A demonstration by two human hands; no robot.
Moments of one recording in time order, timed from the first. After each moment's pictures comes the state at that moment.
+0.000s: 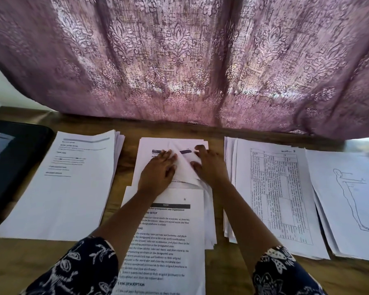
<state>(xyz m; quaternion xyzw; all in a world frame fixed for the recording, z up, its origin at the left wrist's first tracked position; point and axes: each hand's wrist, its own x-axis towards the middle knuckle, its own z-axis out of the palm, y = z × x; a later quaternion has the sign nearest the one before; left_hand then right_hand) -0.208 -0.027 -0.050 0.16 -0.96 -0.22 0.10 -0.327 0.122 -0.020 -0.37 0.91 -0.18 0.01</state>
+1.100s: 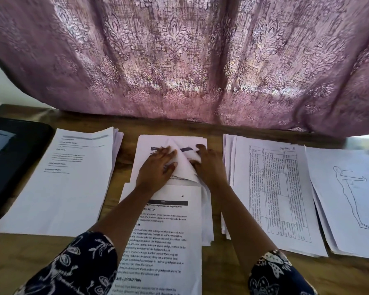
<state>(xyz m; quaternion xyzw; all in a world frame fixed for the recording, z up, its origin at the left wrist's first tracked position) -0.208 -0.029 -0.050 0.15 -0.95 -0.23 0.12 -0.317 0.125 -0.021 -0.31 0.91 -0.26 0.04</state>
